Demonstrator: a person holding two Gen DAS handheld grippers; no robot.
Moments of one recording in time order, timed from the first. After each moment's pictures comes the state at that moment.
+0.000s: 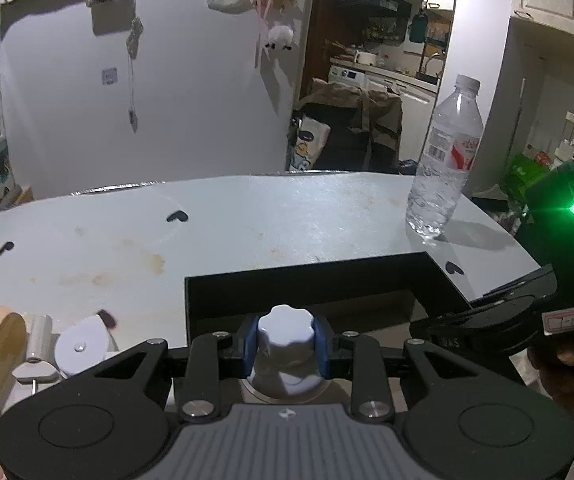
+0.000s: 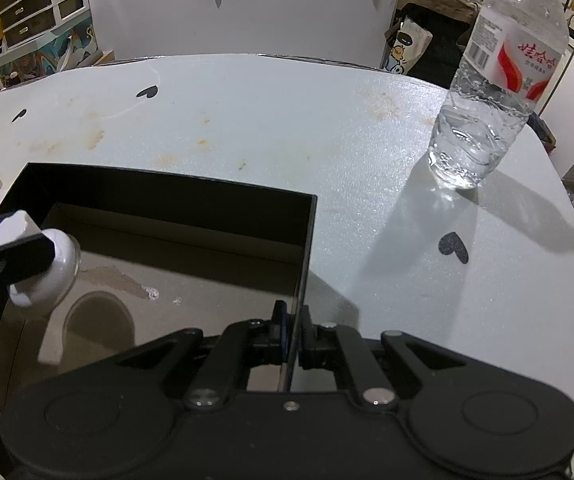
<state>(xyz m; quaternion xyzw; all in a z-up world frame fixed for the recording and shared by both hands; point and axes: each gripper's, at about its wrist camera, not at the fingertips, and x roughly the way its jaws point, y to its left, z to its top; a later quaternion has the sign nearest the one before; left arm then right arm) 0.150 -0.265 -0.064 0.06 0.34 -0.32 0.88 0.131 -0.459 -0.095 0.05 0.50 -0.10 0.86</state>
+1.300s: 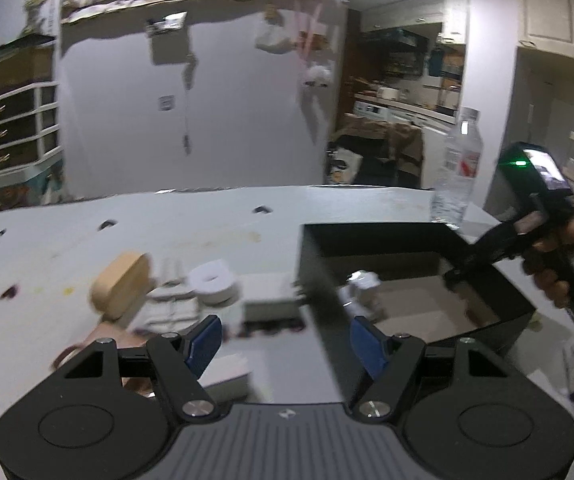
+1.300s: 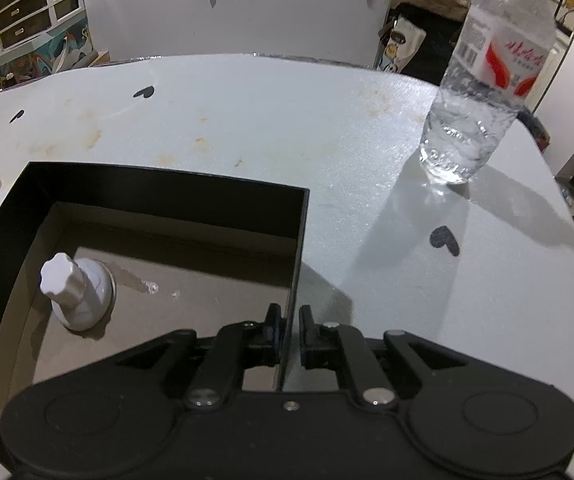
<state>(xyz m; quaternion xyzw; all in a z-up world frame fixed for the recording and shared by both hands) 0.073 -0.129 -0.061 0.05 0.28 -0.28 0.92 0.119 -0.454 -0.088 0.04 0.49 -0.11 0.86</state>
